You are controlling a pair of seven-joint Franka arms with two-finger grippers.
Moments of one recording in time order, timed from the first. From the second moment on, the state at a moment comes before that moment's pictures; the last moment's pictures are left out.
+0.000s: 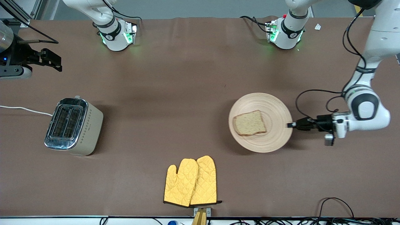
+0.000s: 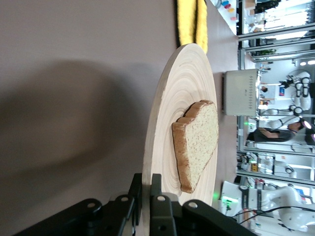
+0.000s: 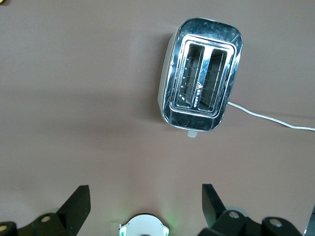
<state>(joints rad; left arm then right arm) 0.48 0.64 -0.27 -1.78 -0.89 1.85 0.86 0.10 -0.02 -0.01 -1.52 -0.06 1.36 -0.01</state>
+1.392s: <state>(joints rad) 0.71 0.84 -0.27 -1.62 -0.76 1.83 0.92 0.11 -0.02 -0.01 -1.51 -0.06 1.36 0.00</state>
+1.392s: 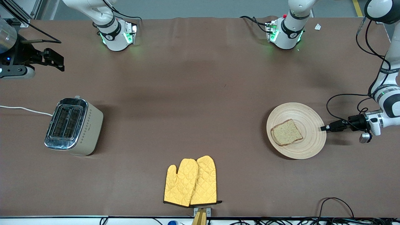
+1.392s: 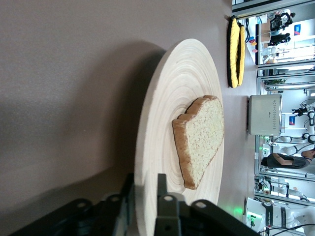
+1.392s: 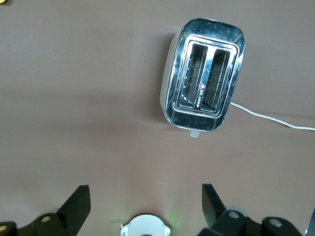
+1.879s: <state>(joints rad) 0.71 0.82 -0.29 -1.45 -0.61 1.80 0.81 0.11 -0.02 -0.01 -1.51 -0.06 1.36 0.00</state>
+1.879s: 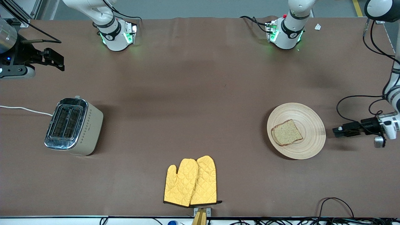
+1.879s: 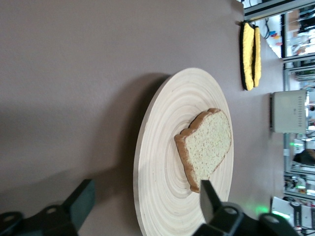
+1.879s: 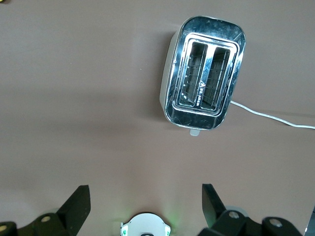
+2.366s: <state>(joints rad) 0.71 0.64 -0.39 -1.39 -0.38 1.77 0.42 0.11 -0.02 -0.01 -1.51 -0.06 1.35 0.00</state>
